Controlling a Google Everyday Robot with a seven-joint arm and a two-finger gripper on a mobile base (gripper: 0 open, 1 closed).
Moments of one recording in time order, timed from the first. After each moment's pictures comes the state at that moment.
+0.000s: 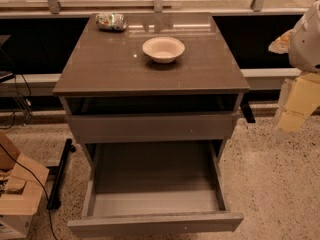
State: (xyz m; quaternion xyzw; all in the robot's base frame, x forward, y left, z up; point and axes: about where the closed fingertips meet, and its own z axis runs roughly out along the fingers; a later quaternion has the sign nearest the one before) arm 0.438 -0.217 0.976 -0.60 0.78 -0.03 0.16
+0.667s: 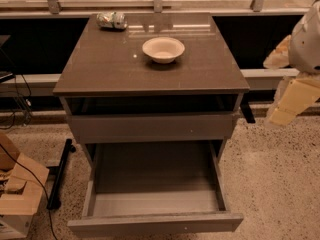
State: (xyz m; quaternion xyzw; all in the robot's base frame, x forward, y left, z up) arm 0.439 -0.218 0.975 -0.60 0.78 -0.03 0.16
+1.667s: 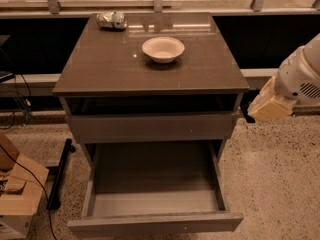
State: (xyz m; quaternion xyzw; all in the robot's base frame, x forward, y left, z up) arm 0.463 -0.220 0.899 -0.55 0.81 0.07 0.19
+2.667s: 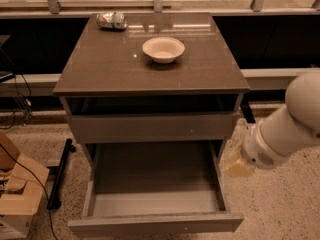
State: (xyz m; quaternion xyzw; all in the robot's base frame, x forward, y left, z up) arm 0.420 -0.192 0.757 -0.50 0.84 0.12 0.15
